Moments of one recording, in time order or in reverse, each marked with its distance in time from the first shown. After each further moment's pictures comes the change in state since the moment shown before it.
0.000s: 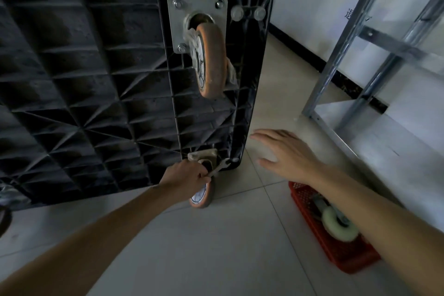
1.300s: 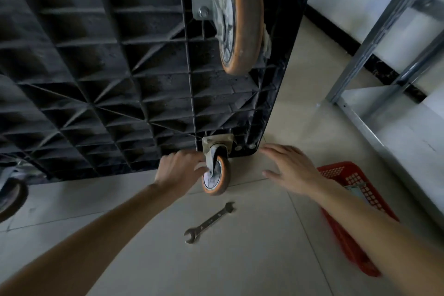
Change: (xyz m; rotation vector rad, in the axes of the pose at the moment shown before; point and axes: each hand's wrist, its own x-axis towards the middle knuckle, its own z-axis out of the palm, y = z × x) left_hand -0.006 -0.042 0.022 0.052 0.258 -0.069; right_hand 0.010 -0.014 0.075 0.031 -0.181 0.035
